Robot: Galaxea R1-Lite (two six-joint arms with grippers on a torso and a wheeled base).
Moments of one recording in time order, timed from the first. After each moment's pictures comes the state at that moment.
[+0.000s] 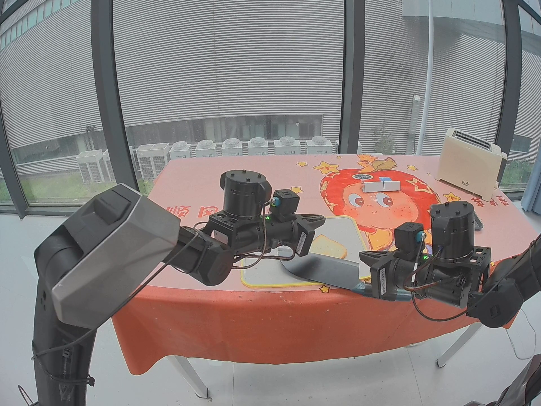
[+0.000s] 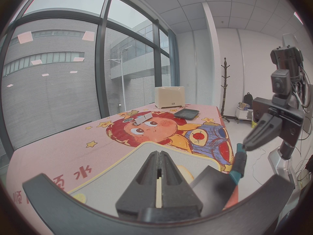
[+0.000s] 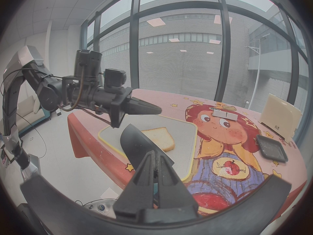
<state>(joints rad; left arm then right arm) -0.56 2.34 -1.40 -0.70 -0.40 0.12 0.58 1.78 -0.60 -0.72 -0.09 0.01</state>
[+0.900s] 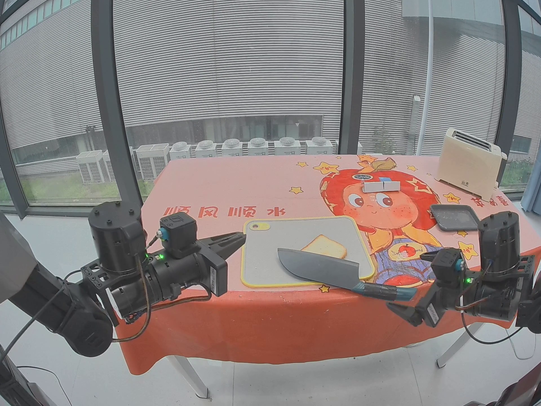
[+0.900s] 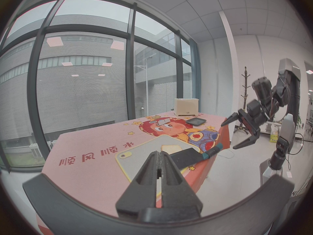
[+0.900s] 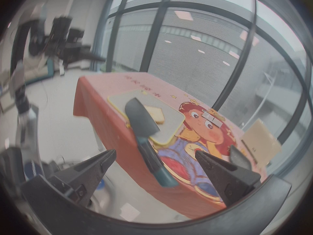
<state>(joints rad) -0.50 1.80 -0.54 -1.12 -0.19 0.02 0.49 1.49 -0.45 -0.41 -0.10 -0.49</state>
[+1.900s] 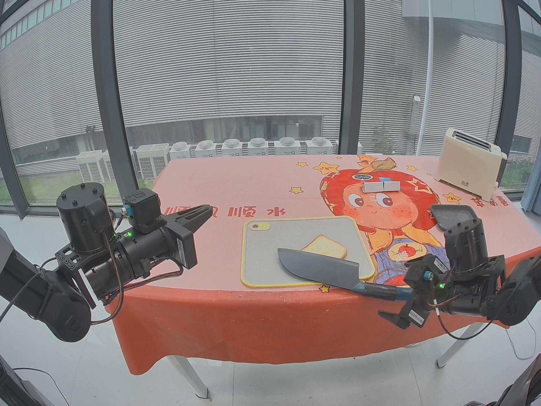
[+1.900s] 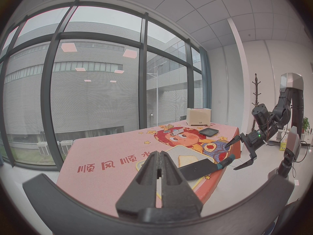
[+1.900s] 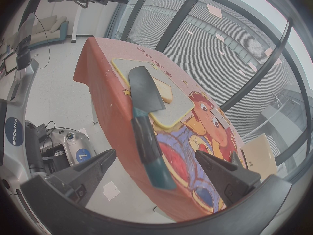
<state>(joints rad) -0.41 1.75 -0.55 -1.13 -0.21 0.01 0.49 1.74 -0.55 -0.45 -0.10 -0.61</state>
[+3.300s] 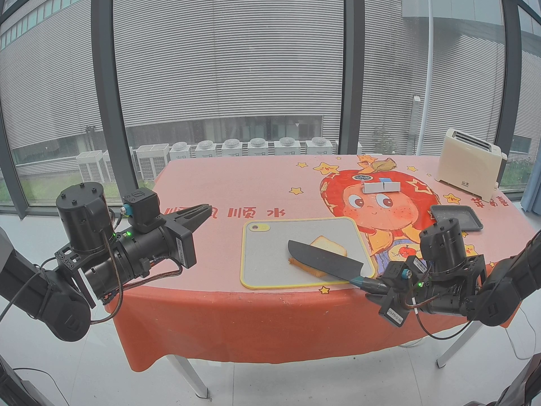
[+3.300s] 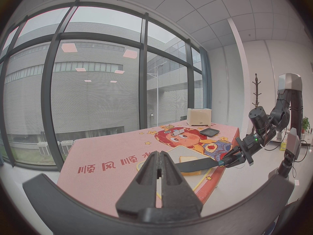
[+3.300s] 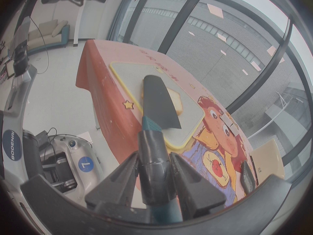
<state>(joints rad) -0.40 1.75 -0.55 -1.13 -0.21 0.01 0.56 1.79 -0.60 -0.48 -0.10 -0.51</state>
